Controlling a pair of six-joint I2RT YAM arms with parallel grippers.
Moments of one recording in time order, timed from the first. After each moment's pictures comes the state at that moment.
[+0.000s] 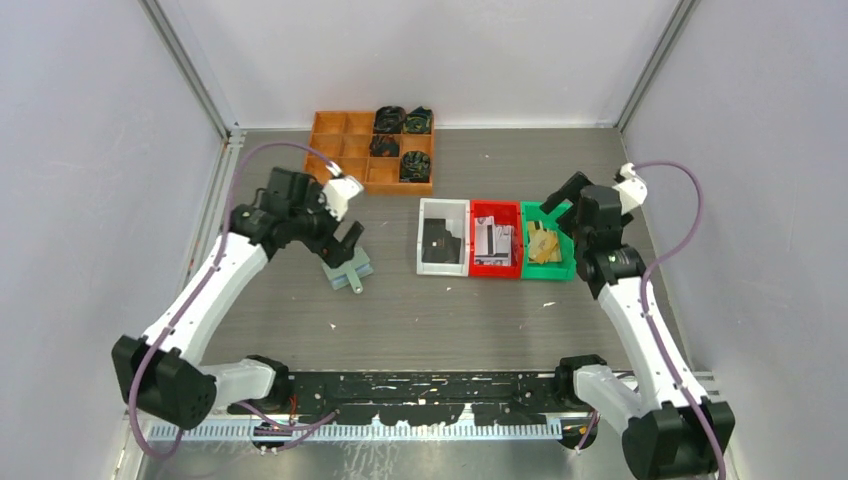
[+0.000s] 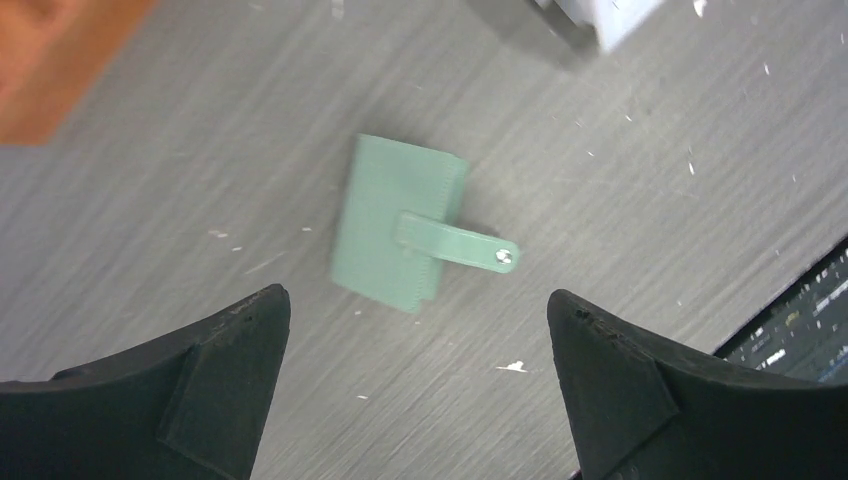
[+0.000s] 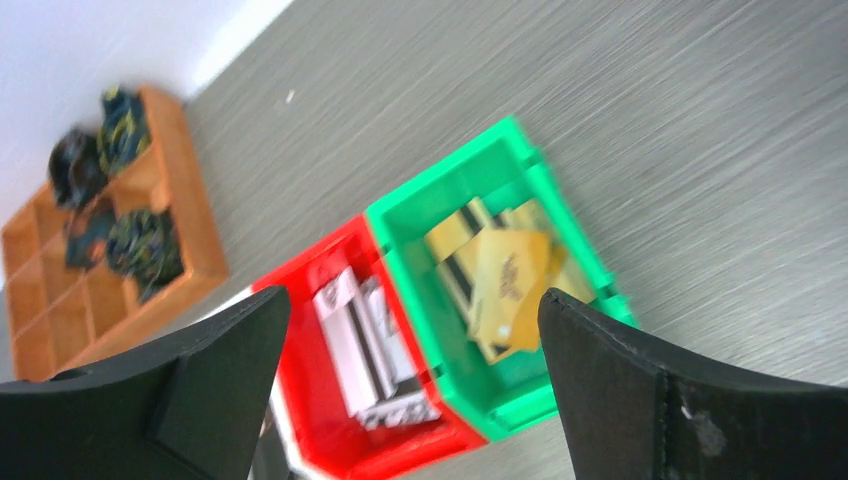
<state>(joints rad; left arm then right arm) -0.38 1.25 1.13 -0.80 0.27 0.39 0.10 0.99 0.88 -0.39 0.26 0.68</state>
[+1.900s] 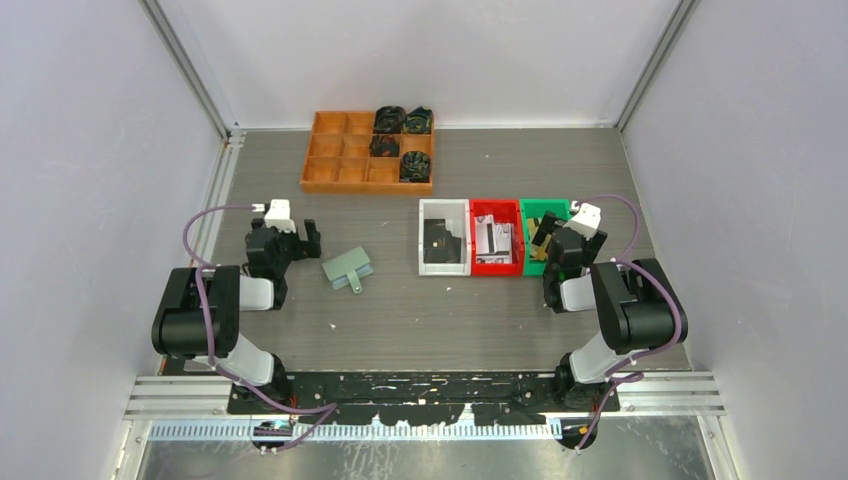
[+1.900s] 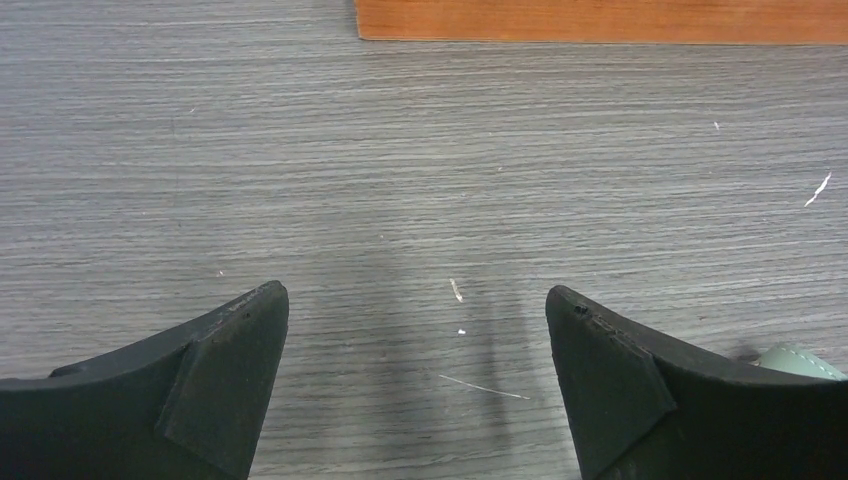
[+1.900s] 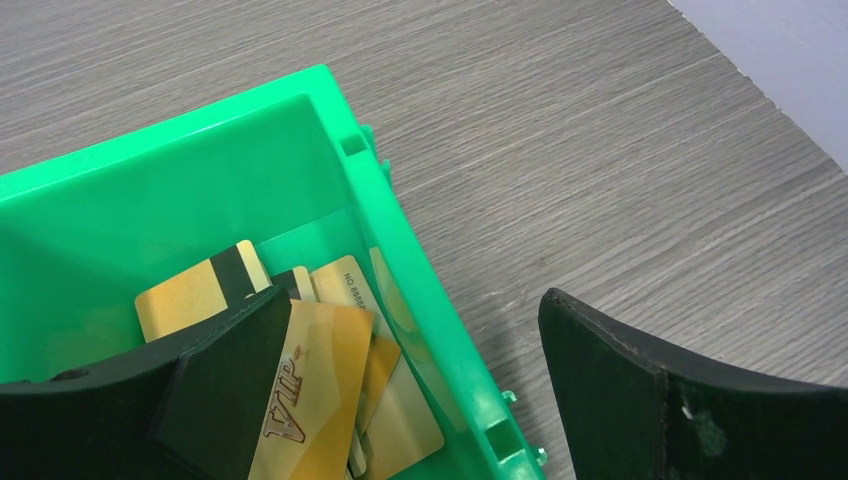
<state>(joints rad) 0.03 1.55 0.36 0.88 0.11 0.00 0.08 1.57 0.33 0.95 0.52 0.18</state>
